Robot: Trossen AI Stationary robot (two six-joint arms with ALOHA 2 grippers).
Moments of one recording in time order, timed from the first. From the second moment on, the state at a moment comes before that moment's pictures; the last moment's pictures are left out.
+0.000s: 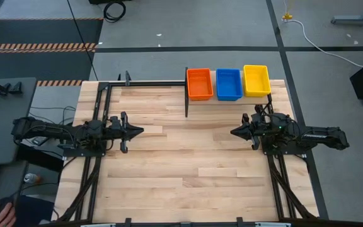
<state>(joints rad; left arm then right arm) -0.04 0.46 0.01 0.50 -0.18 -0.09 -0.14 0.05 0.01 0.04 -0.21 0.43</state>
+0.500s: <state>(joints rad) -0.04 0.46 0.01 0.50 -0.18 -0.09 -0.14 0.05 0.01 0.04 -0.21 0.43</state>
